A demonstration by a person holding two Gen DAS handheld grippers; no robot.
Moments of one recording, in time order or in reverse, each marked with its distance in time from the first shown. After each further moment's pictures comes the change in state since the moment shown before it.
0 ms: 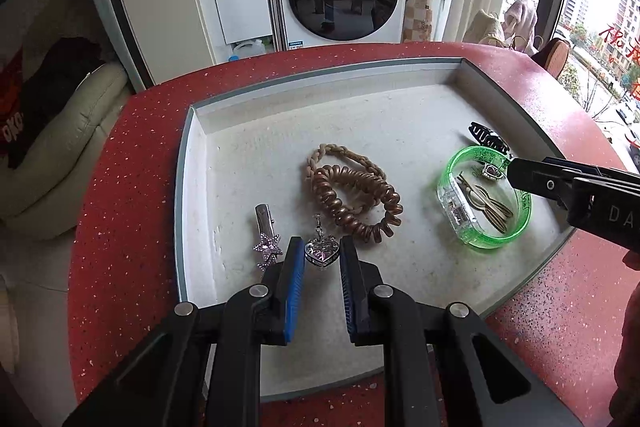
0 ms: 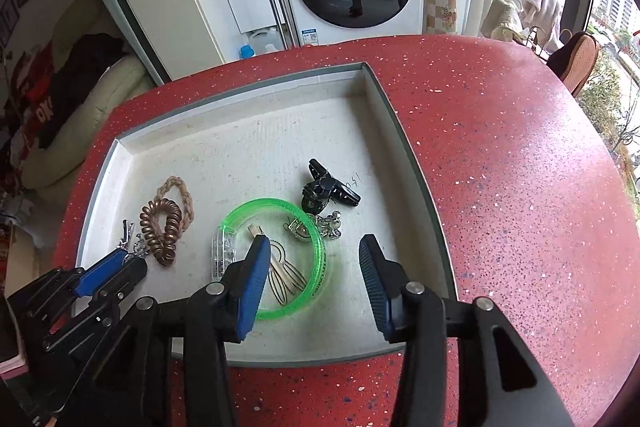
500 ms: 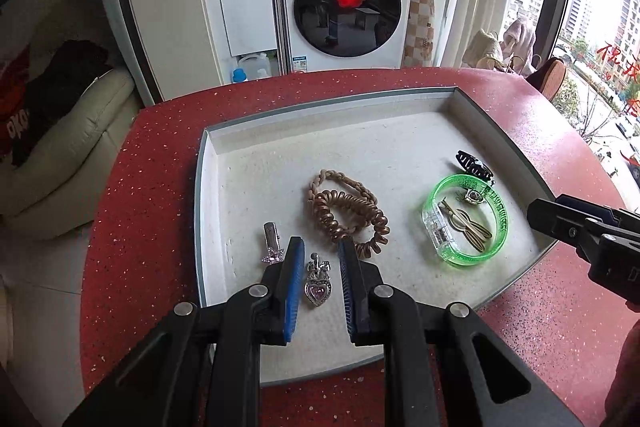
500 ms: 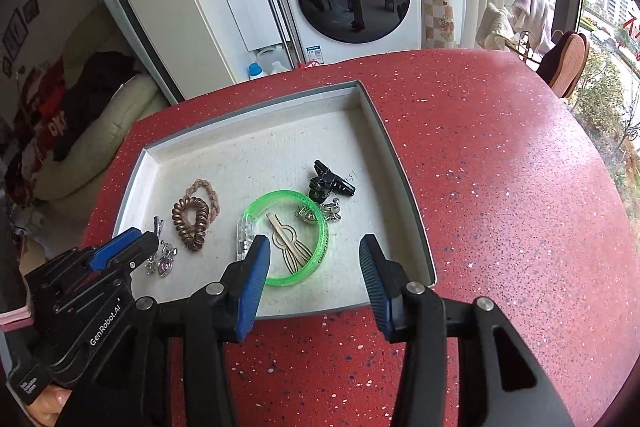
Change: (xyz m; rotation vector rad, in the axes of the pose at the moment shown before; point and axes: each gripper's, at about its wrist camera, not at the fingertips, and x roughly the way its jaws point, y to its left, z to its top) left arm -0.025 0.002 0.009 -0.030 -0.047 -0.007; right arm -0.036 -0.004 -0.012 0.024 -0.048 0.032
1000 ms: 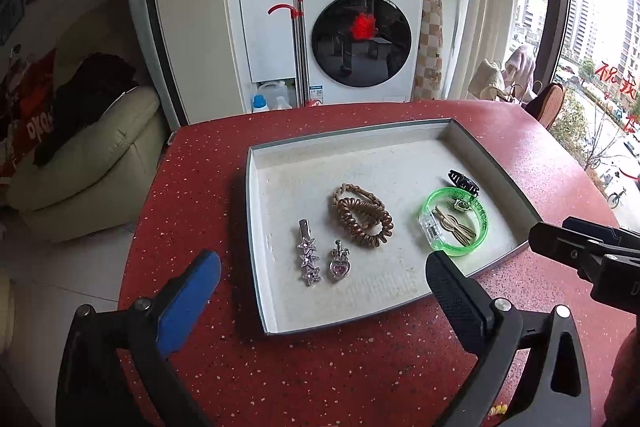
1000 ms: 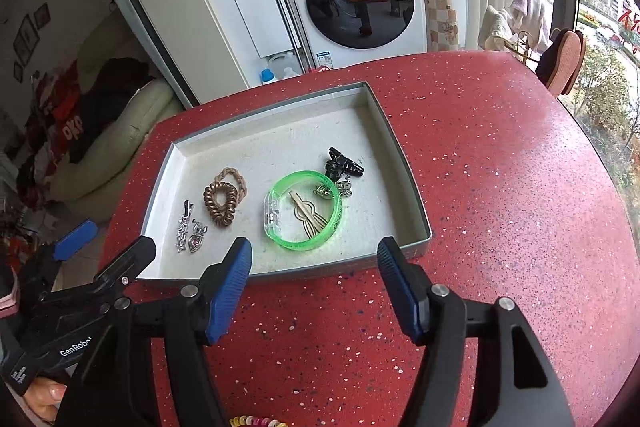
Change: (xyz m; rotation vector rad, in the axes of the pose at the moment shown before) left arm -0.063 0.014 -0.020 -0.034 -0.113 0.045; right arm -0.039 0.004 -0.021 0.009 -0.030 0.057
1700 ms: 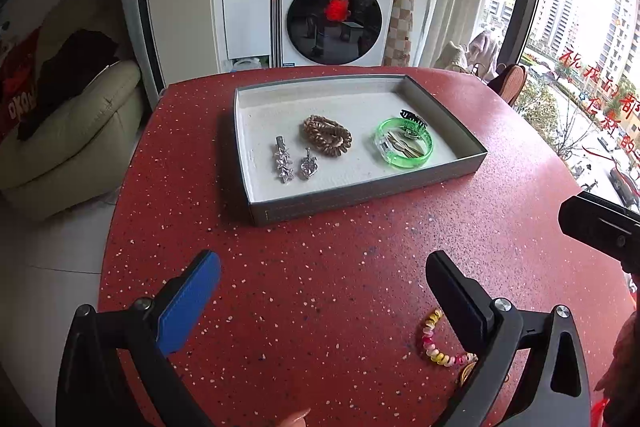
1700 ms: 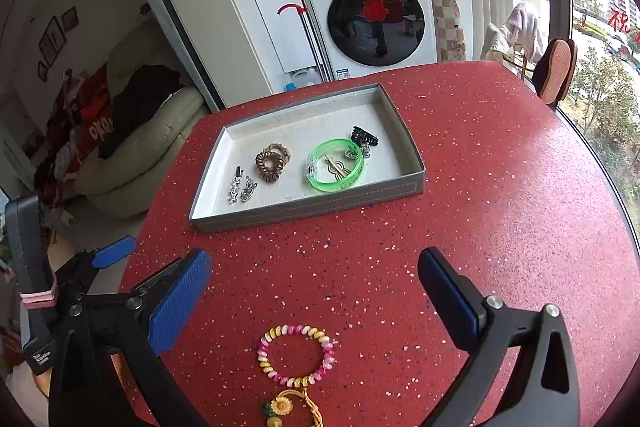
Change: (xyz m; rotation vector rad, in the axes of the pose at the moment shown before) left arm -0.054 0.001 -0.073 0.005 0.072 -0.129; right arm -0.080 0.016 -0.077 -0.033 -0.080 0.044
